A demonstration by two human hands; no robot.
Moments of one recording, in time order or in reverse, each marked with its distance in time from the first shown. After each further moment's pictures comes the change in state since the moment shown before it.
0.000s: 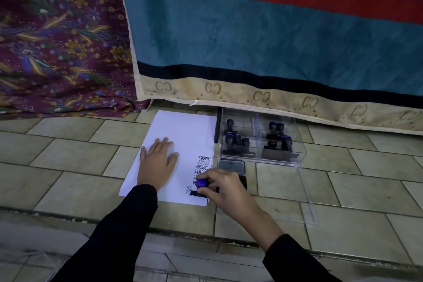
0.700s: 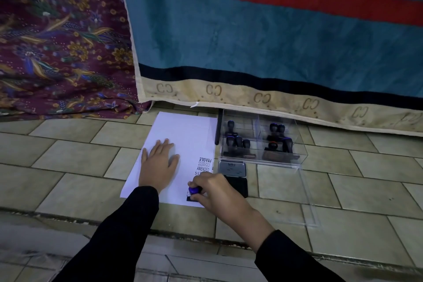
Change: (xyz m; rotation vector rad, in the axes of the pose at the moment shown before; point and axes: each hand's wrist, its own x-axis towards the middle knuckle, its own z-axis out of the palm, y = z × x) left_hand 0.001 0.000 0.003 0.015 0.004 -0.004; right_hand 0.013 -0.015 0.010 -0.230 -0.139 -0.062
